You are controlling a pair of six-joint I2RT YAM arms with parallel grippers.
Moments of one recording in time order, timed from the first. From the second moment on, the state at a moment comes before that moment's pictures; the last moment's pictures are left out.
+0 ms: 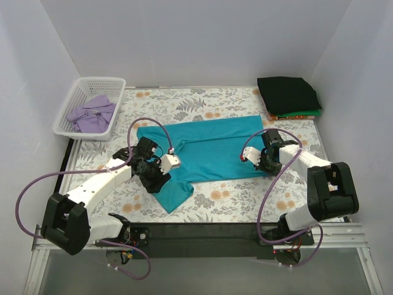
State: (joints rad) left arm -0.47 1.23 0.80 -0.84 0.29 0.54; right arm 0.22 1.48 0.78 -0.66 -0.01 -1.00
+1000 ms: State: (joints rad) left arm -0.74 1.28 0.62 -0.65 0.04 0.39; right arm 0.22 1.50 0.79 -0.67 -0.01 -0.99
